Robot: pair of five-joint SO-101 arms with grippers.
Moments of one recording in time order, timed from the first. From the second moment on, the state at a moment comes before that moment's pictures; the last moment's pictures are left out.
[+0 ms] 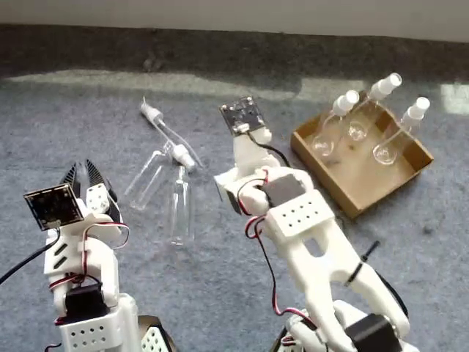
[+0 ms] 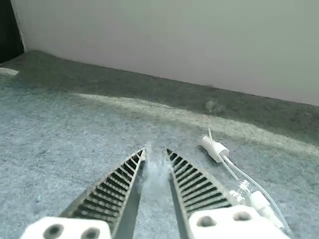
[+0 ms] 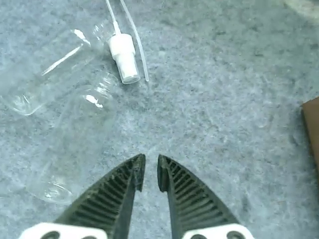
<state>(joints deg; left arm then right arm) -19.4 -104.0 90.0 32.4 9.5 -34.0 -23.9 34.1 51.5 -2.2</state>
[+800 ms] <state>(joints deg) -23.6 -104.0 90.0 32.4 9.5 -46.9 16.4 -7.3 64.0 -20.7</state>
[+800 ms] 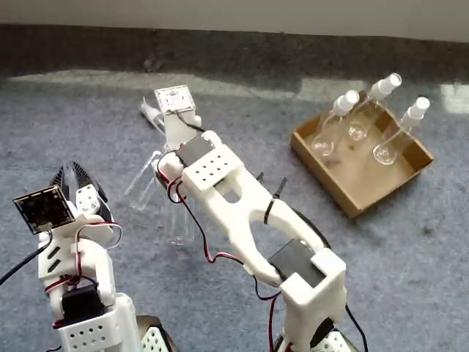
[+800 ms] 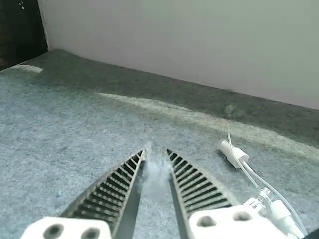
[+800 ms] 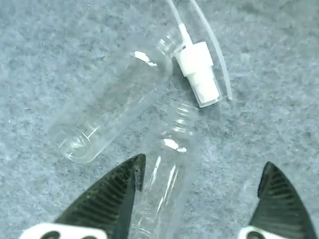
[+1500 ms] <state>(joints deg) -23.0 -104.0 90.0 32.4 9.5 -47.9 28.9 -11.1 69.5 -16.0</state>
